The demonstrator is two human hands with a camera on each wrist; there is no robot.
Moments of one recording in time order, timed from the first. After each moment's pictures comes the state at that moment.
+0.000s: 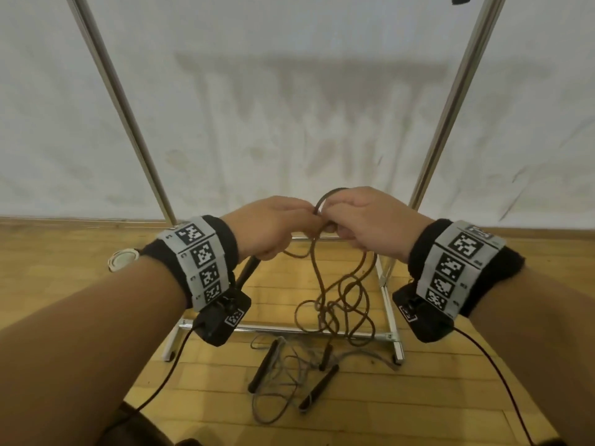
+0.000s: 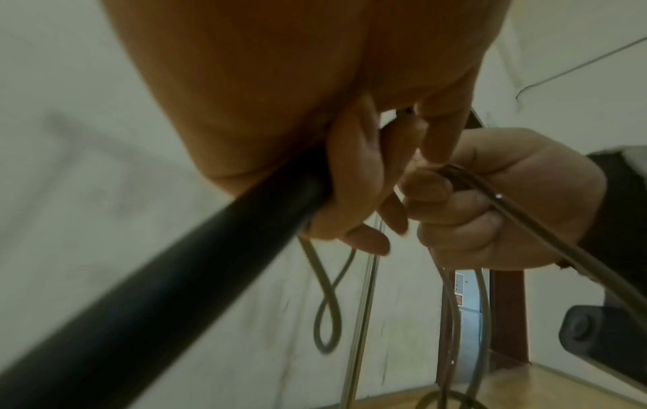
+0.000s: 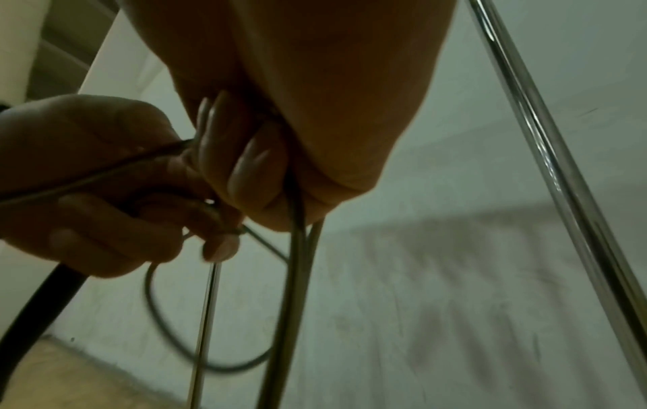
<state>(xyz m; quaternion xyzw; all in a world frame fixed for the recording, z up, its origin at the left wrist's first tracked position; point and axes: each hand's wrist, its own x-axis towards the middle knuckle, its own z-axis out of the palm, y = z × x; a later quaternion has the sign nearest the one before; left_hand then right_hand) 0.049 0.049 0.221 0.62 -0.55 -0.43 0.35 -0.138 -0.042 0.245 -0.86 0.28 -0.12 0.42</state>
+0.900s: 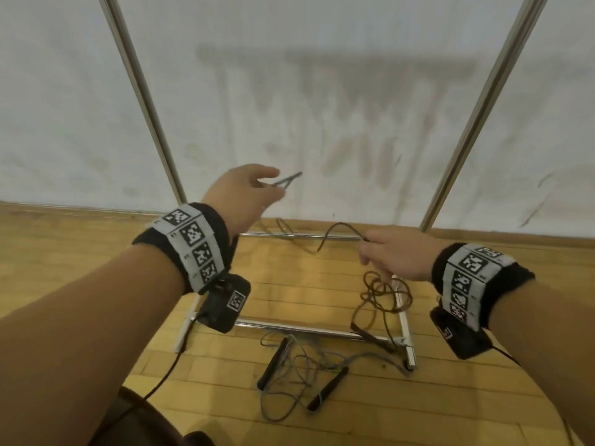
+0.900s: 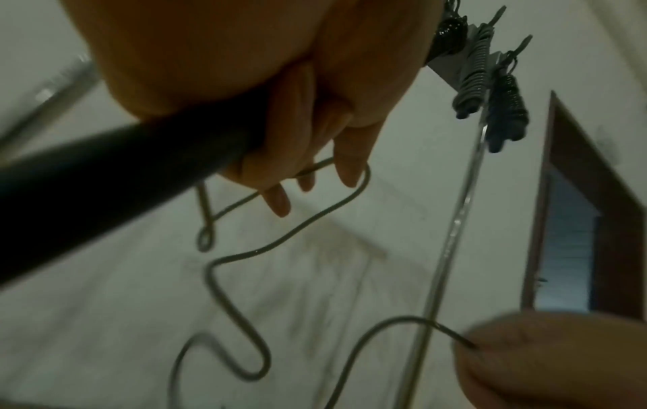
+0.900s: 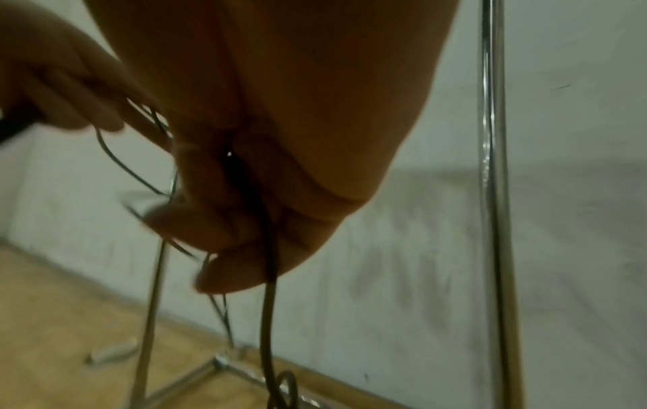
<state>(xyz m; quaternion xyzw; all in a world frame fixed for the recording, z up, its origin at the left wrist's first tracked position) 0.101 0.055 0.216 0.77 -0.41 -0.20 0.45 -0.149 -0.081 0.181 -0.88 0.36 0.04 0.31</state>
